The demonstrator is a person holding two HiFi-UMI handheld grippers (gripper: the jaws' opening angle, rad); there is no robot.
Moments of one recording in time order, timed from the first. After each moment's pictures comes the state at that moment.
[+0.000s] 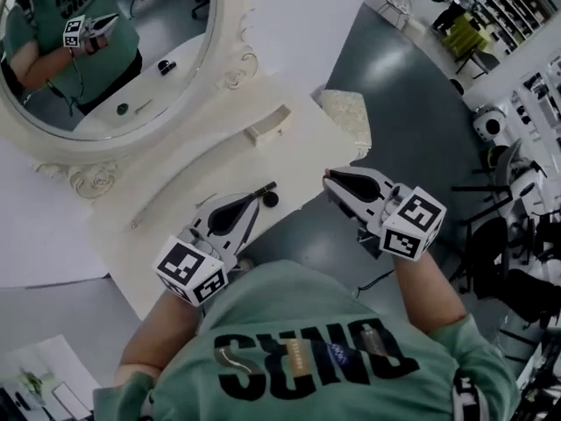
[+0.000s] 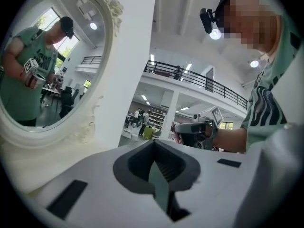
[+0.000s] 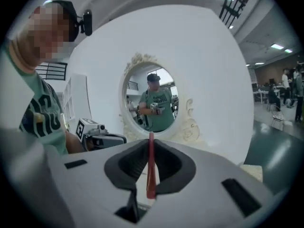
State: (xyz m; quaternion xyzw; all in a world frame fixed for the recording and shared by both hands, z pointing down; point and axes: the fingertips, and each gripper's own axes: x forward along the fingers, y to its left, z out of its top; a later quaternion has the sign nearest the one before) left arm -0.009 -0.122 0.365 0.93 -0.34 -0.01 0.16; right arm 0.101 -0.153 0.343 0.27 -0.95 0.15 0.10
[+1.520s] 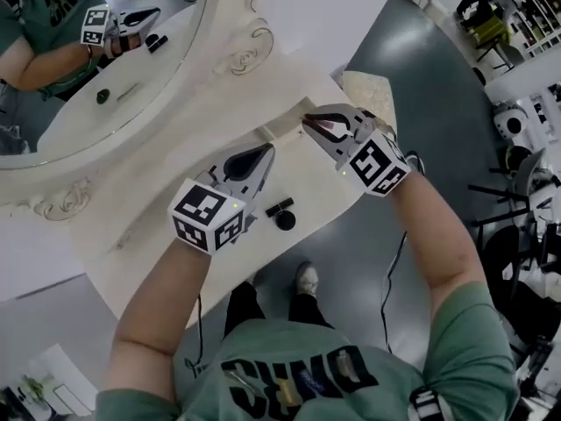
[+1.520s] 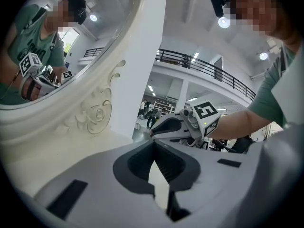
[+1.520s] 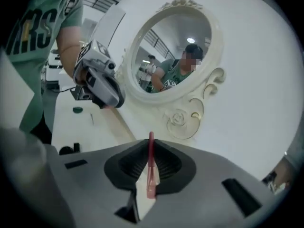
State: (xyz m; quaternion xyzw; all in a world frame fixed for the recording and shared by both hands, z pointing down) left arm -0.005 -0.311 0.501 0.92 -0.36 0.05 0.17; right arm 0.043 -0.367 0.525 0.17 -0.92 -0.17 0.32
